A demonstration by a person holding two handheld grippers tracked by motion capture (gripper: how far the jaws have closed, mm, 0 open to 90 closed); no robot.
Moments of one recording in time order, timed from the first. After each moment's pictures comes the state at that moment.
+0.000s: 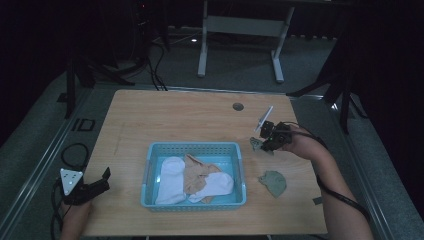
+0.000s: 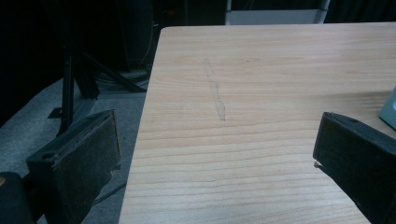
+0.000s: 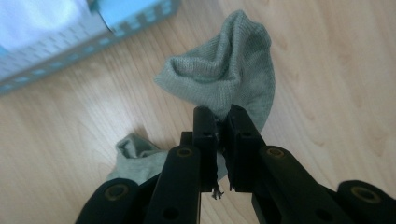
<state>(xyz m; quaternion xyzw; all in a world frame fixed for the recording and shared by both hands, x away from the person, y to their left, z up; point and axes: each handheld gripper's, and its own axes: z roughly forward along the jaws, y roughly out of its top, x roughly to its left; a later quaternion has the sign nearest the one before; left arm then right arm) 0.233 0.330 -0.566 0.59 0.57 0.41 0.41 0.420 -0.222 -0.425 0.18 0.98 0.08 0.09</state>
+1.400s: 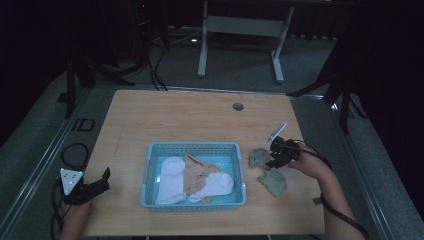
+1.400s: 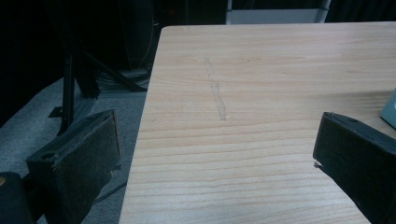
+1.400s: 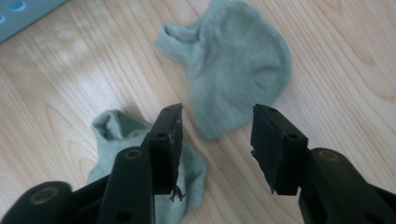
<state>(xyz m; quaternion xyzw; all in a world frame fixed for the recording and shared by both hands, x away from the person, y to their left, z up) 0.233 0.330 -0.566 0.59 0.57 0.41 0.41 0.405 -0.269 -0.482 0.25 0.96 0.13 0.07</state>
